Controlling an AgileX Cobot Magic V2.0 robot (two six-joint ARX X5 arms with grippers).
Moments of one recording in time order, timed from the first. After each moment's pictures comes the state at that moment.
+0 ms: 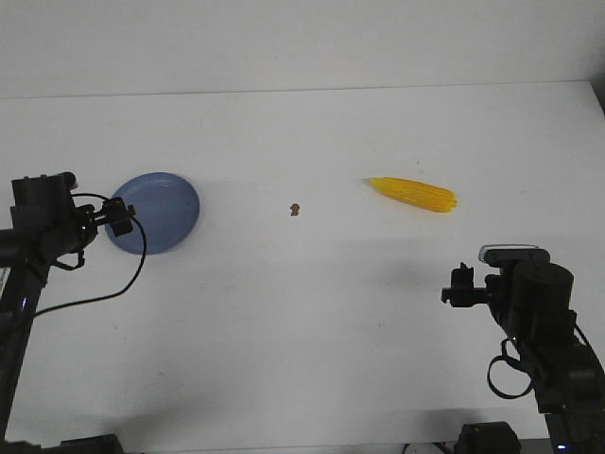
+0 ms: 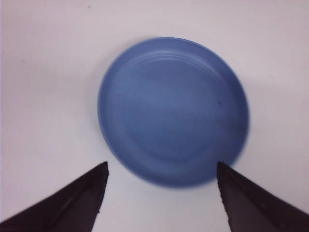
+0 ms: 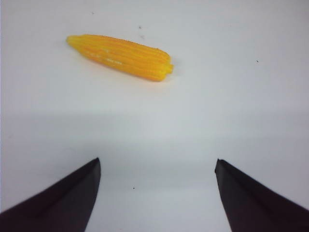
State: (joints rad) left arm 0.11 1.45 1.34 -0.63 0.08 -0.19; right arm 0.01 0.77 0.91 -0.77 0.05 0.06
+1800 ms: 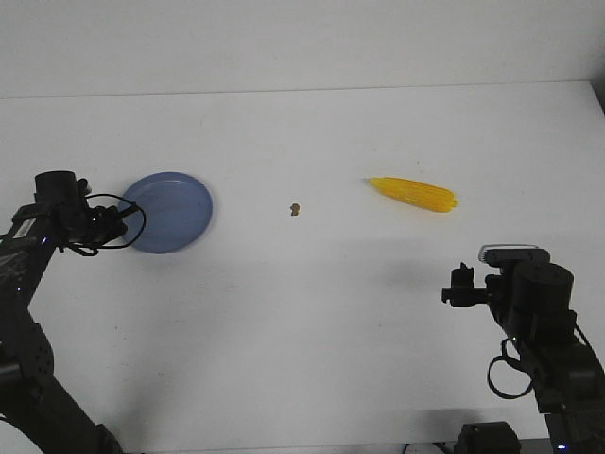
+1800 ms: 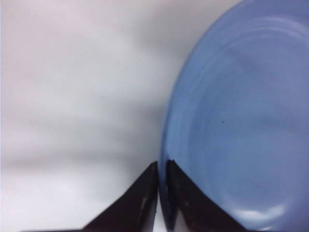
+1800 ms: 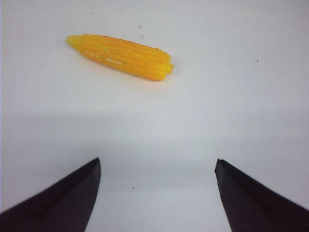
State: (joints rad) left arm 0.21 1.84 1.38 -0.50 0.30 -0.21; right arm 0.01 0.77 0.91 -0.77 0.05 0.06
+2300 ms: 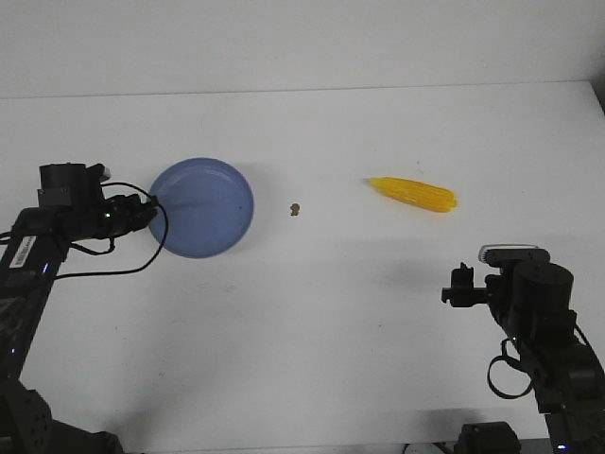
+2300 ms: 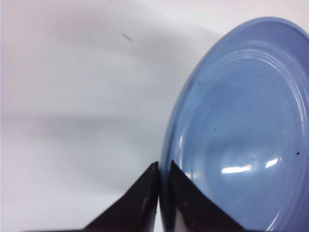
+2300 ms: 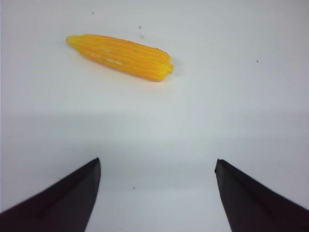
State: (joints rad) left arm 0.06 1.57 1.34 -0.56 0.46 -0.21; right arm 0.01 0.77 0.91 -0.77 0.05 0.06
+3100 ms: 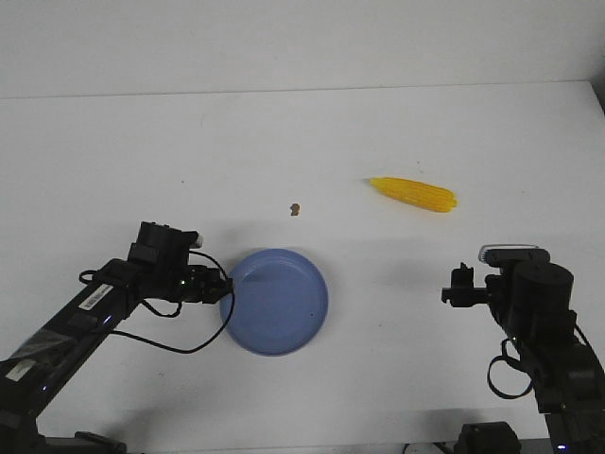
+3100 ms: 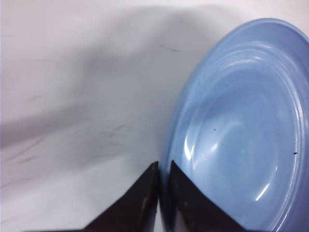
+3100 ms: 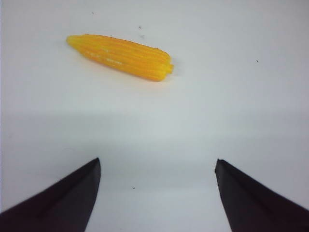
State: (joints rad) left arm -0.30 1.47 0.97 -0.43 0.52 -0.22; right arm 0.01 0.77 0.91 -0.77 0.05 0.06
